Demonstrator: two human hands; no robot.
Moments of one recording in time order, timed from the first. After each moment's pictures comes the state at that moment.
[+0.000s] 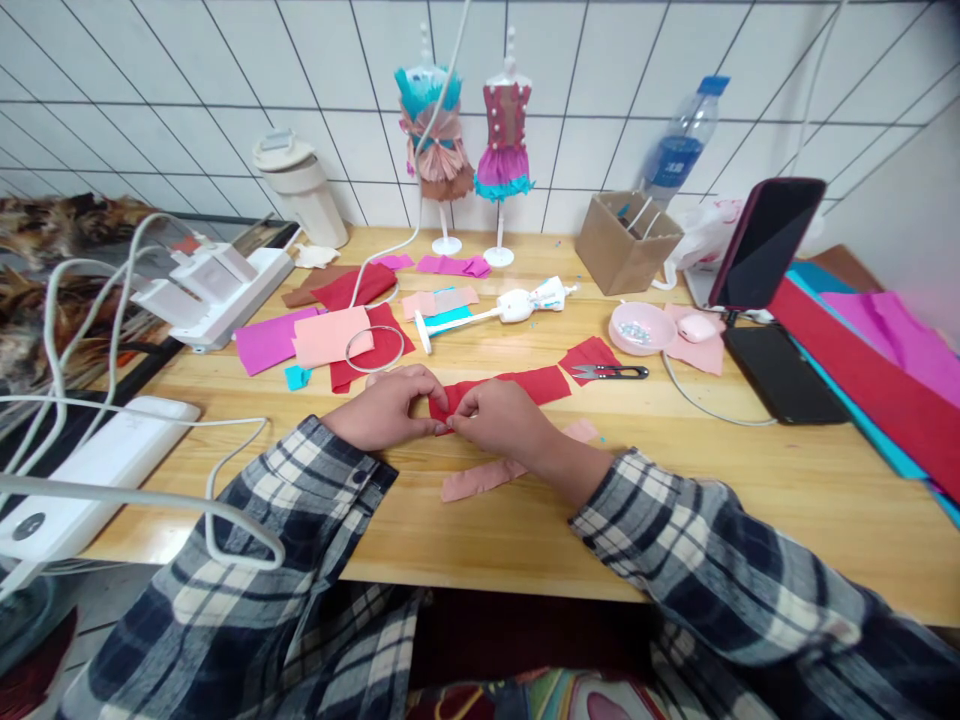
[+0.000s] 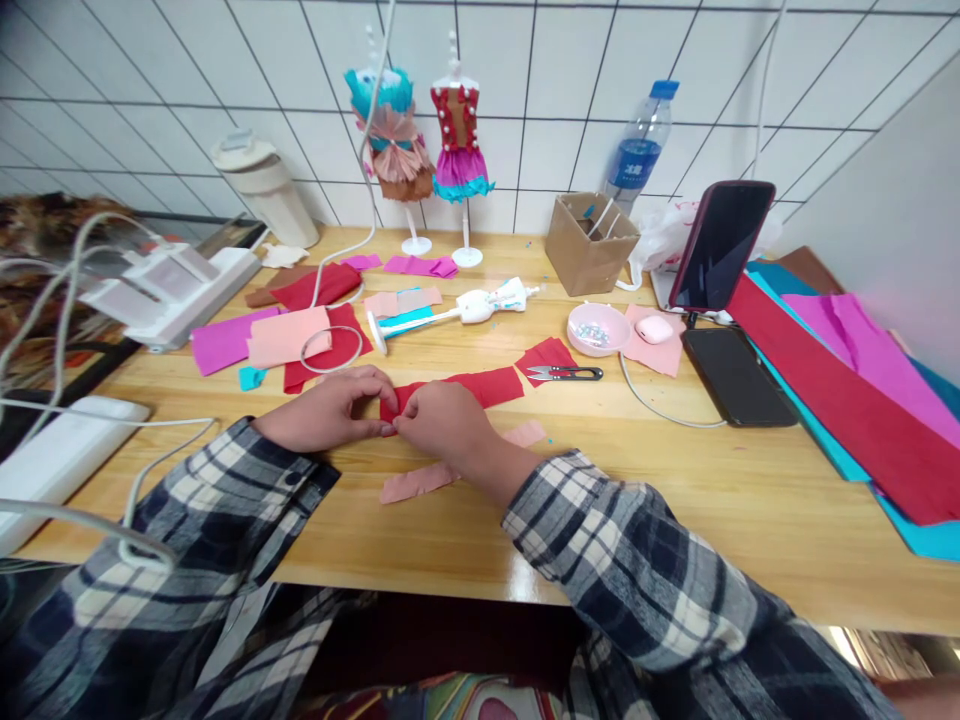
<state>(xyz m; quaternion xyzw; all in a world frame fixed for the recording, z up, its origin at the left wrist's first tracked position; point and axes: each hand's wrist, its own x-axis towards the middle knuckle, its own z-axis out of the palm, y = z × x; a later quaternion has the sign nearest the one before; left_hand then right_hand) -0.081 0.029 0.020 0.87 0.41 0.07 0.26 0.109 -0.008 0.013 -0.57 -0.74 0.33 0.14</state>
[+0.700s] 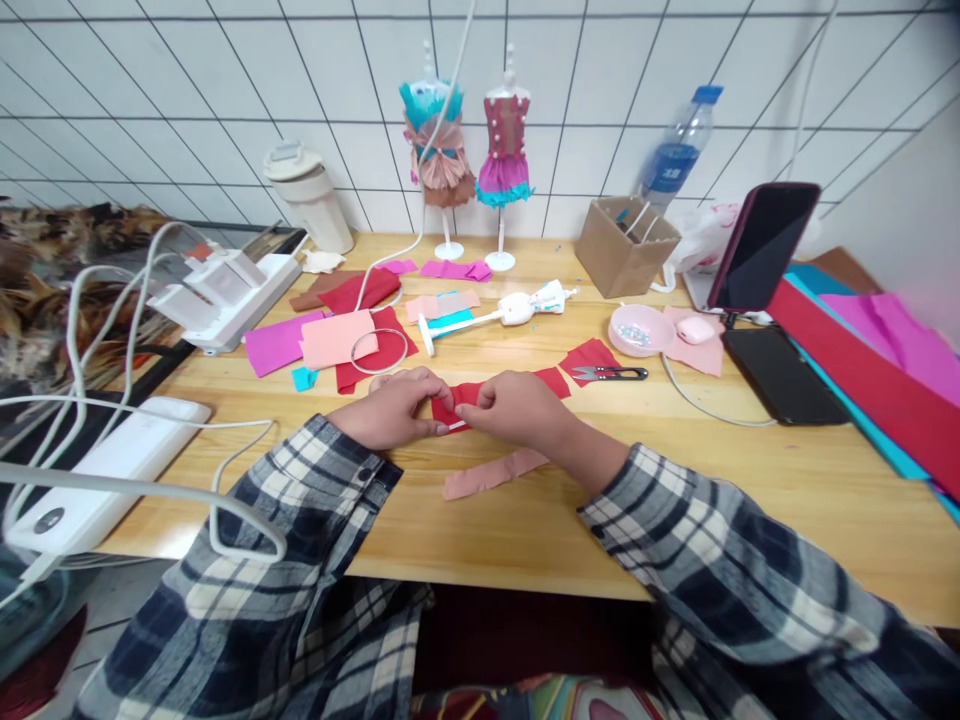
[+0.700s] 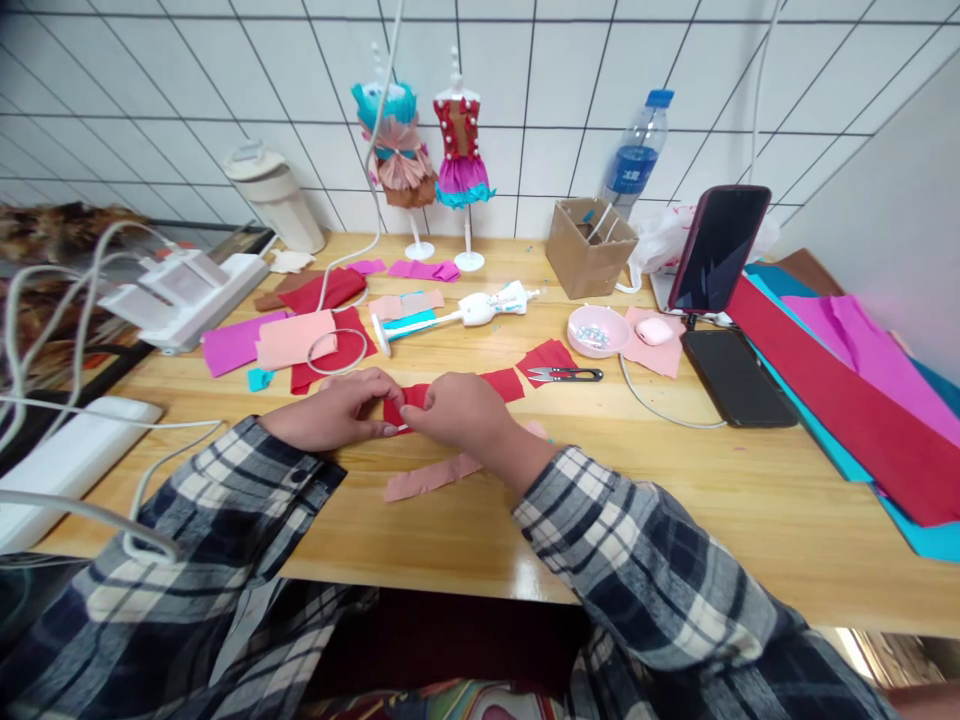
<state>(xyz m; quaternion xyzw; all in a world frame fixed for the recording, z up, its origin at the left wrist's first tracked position) -0.080 0.029 0.020 0.87 0.42 0.04 0.26 0.124 -0.002 0.027 -0.60 -0.75 0.28 0.06</state>
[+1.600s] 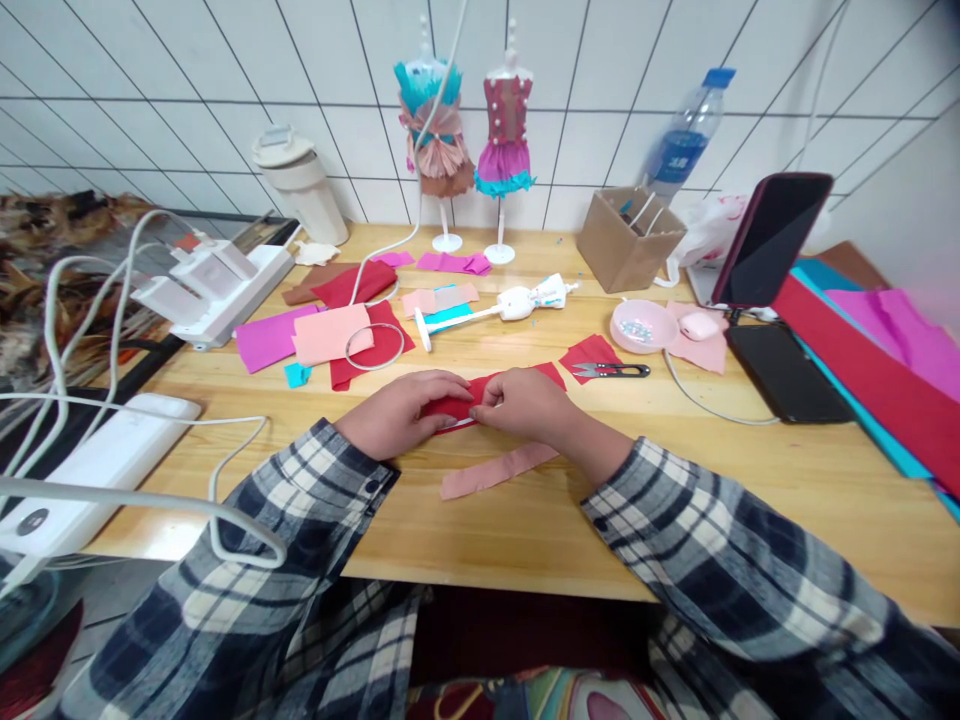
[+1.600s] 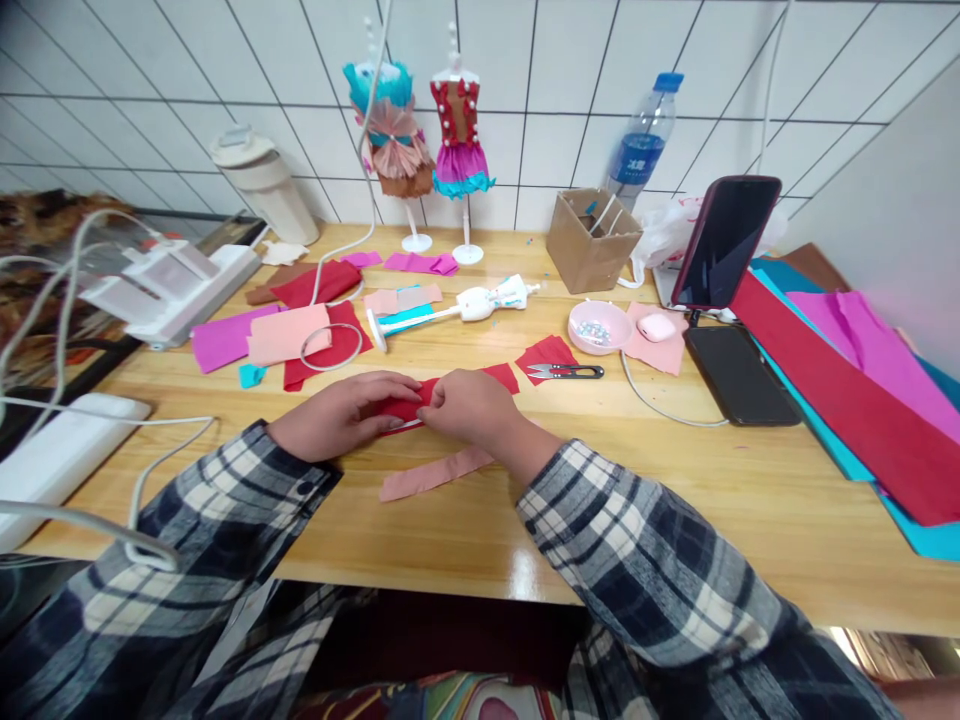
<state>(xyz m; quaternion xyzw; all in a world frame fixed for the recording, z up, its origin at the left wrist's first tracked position) -0.069 0.022 0.014 0.90 0.31 0.15 0.28 0.136 0.003 0.019 -0.61 -0.73 0.30 0.06</state>
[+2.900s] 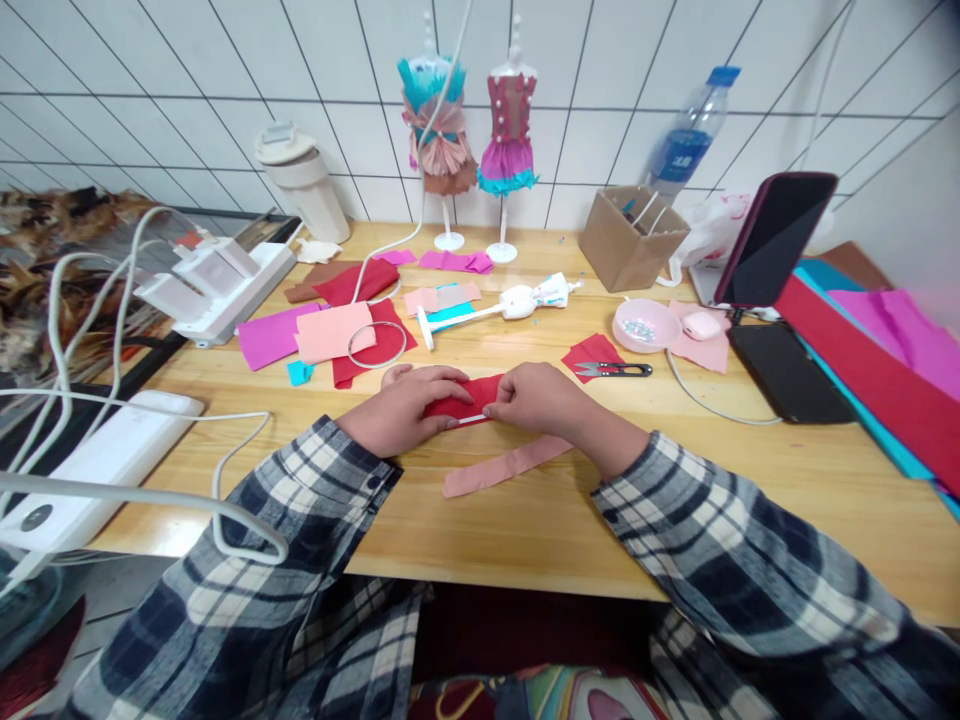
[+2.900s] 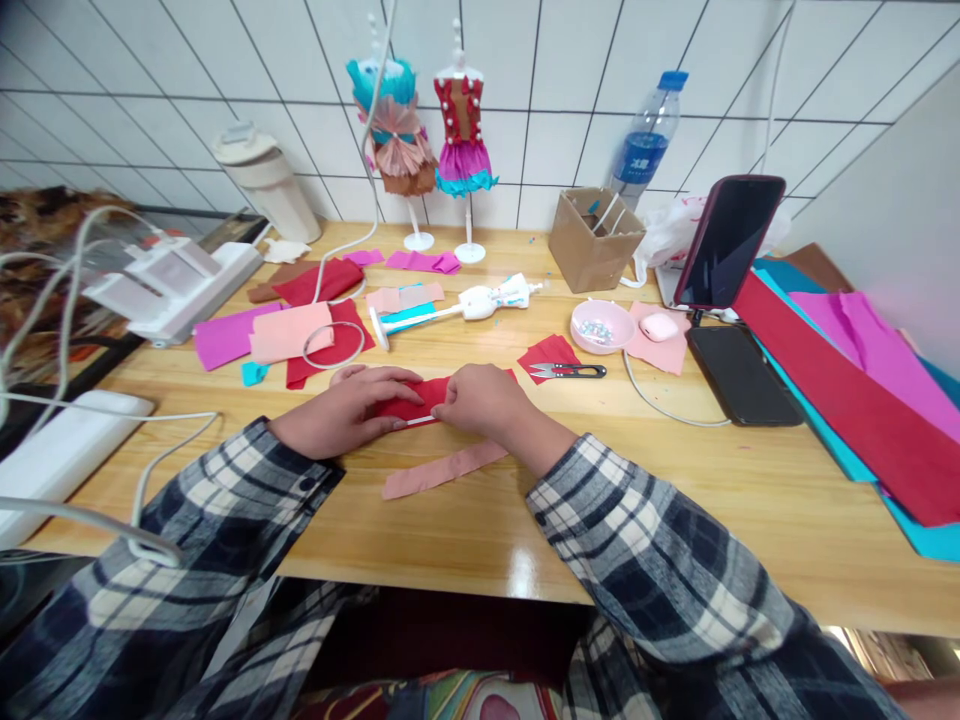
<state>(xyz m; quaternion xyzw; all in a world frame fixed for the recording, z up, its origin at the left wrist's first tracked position) -0.071 0.021 0.014 0.90 0.38 0.06 0.20 0.147 0.008 0.022 -0.60 -0.75 0.26 0.03</state>
